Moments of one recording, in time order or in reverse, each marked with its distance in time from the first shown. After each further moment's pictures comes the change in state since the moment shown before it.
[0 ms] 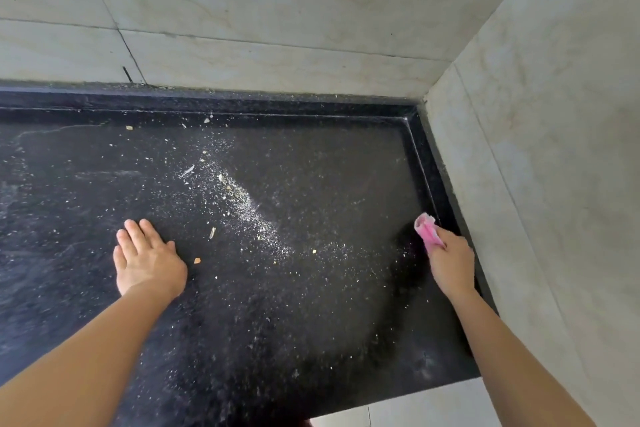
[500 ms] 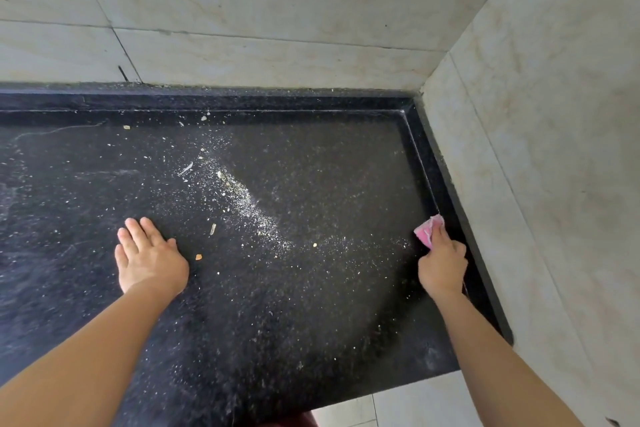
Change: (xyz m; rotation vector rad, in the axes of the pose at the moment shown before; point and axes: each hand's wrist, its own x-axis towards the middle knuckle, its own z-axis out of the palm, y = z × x) left_hand 0.001 -0.002 0.003 -0.031 0.015 0.012; right_hand -0.010 0.022 0.023 -0.338 -0.007 -0.010
